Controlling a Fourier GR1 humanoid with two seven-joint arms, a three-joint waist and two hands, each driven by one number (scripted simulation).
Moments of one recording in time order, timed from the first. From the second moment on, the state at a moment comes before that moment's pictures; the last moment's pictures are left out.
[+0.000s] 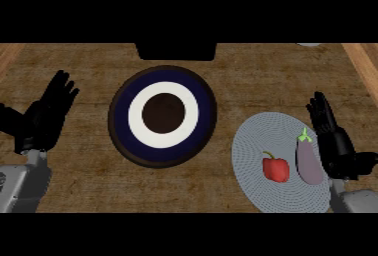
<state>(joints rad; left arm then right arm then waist) -0.25 0.37 0.03 -1.40 0.35 0.11 0.14 -0.11 -0.42 0.20 -1.41 -0.31 -0.27 -0.24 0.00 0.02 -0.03</state>
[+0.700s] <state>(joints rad) 0.02 0.49 -0.05 -1.44 0.06 0.16 -0.07 0.07 -0.15 0.12 -1.77 -0.24 -0.66 -0.50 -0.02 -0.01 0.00</state>
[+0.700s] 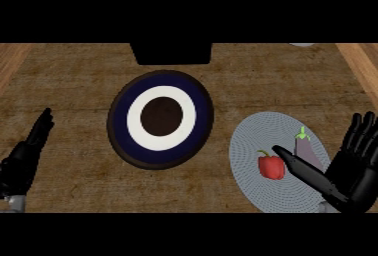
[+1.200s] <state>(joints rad) 0.10 0.46 -0.07 -1.47 0.00 0.18 -0.14 0.50 -0.16 0.39 -2.02 -0.07 -0.75 -0.61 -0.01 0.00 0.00</state>
